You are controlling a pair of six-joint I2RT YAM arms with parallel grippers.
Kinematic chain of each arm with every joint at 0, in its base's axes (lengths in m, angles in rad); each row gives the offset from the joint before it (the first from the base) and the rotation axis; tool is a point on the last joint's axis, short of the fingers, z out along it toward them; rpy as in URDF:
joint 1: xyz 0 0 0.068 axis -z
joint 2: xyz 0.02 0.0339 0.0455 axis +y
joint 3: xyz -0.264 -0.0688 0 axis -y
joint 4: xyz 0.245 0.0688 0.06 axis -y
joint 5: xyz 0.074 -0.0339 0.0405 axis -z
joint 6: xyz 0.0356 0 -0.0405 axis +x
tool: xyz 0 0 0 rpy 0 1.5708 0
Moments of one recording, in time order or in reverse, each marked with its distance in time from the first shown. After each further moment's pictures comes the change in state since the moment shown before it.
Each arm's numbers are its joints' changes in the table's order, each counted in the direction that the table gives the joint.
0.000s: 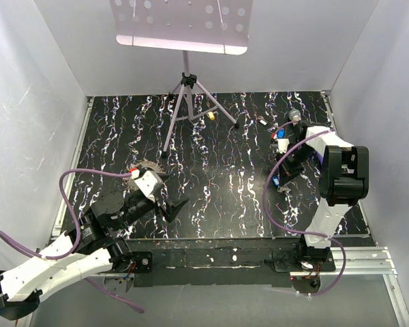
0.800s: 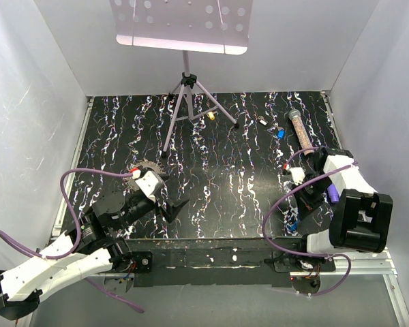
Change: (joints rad) left arm 0.000 0.003 0.000 -0.011 0.002 0.000; right arm 0.119 -0.460 -0.386 -0.213 0.098 -0.248
